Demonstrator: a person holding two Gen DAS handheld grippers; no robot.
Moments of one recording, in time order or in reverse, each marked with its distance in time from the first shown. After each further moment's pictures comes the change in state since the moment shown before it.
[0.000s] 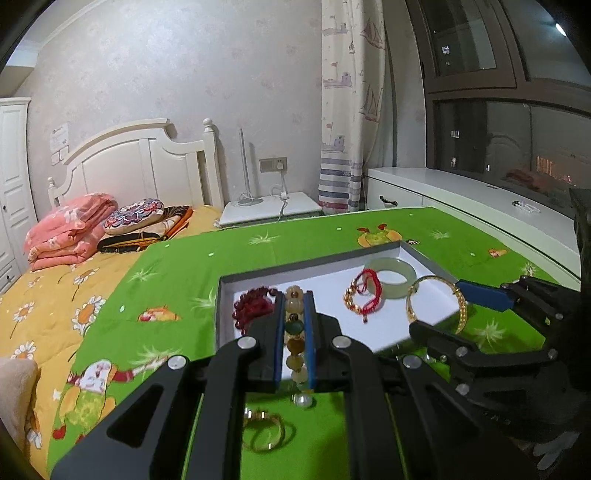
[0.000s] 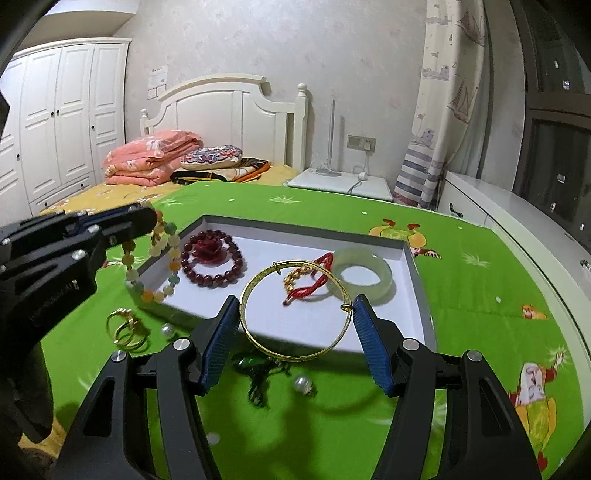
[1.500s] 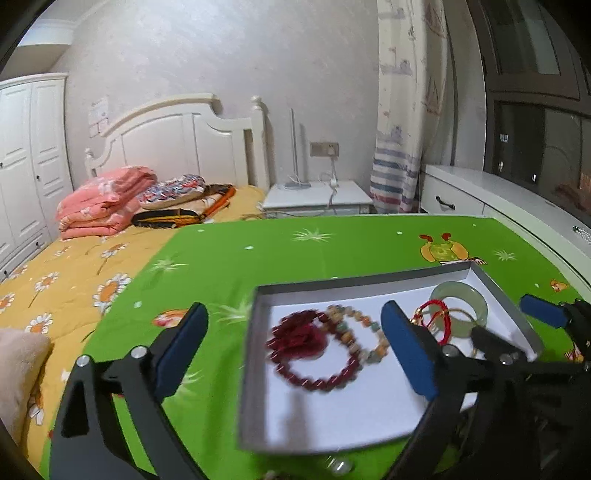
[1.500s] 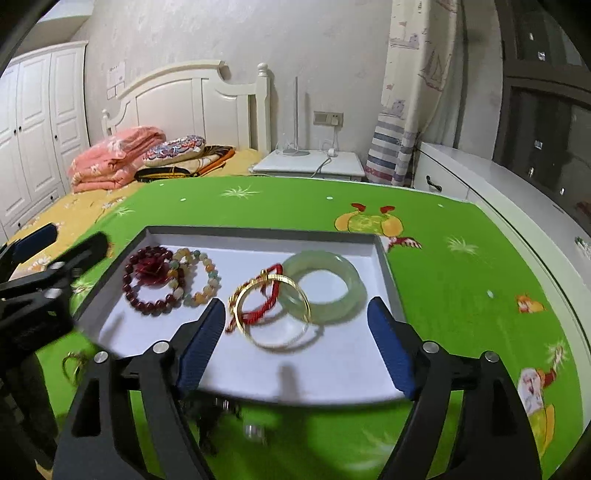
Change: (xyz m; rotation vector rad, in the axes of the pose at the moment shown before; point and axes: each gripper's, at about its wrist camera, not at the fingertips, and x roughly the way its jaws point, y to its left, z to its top) left arm 0.056 0.033 0.015 -0.119 0.054 0.174; right arm 0.035 -0.034 0.017 0.111 0.086 -0.082
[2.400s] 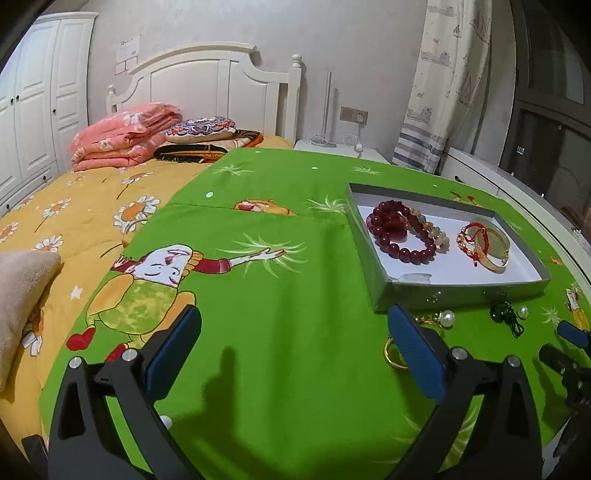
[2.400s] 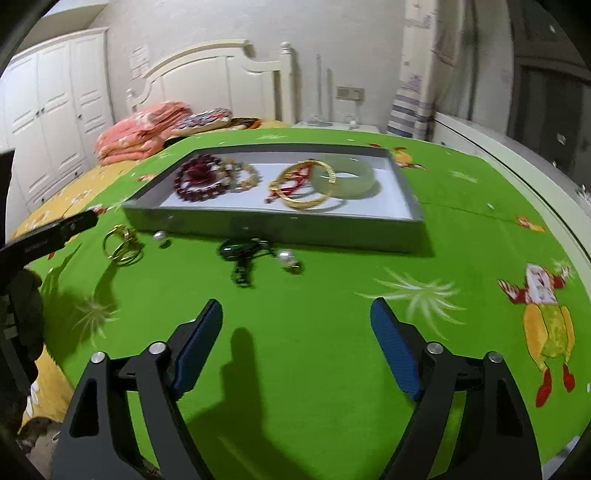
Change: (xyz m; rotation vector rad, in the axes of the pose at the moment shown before) left arm -0.047 0.103 -0.085 -0.144 0.157 -0.009; right arm -0.046 0.014 -0.090 -0.052 0.083 0.096
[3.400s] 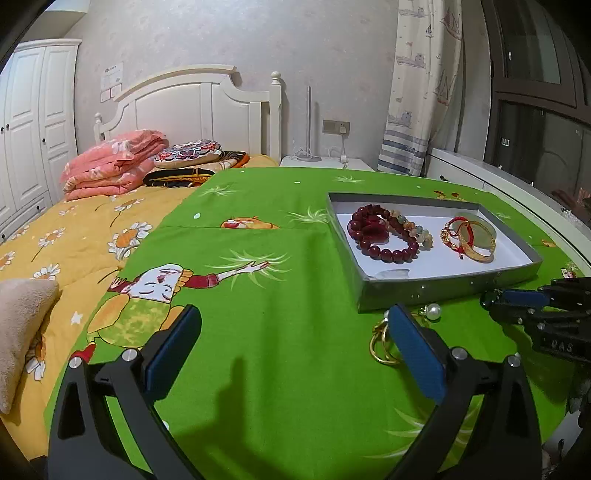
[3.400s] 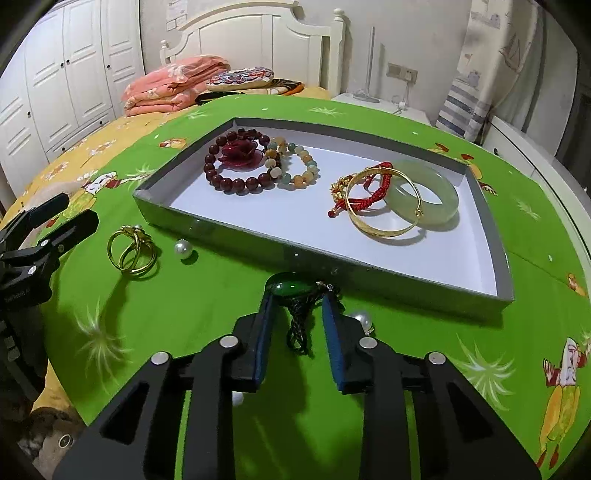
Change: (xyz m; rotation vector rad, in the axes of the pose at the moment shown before) left arm -0.005 -0.018 -0.007 0.085 -0.064 -0.020; right arm 0.048 0.031 0.045 -0.139 0.155 0.082
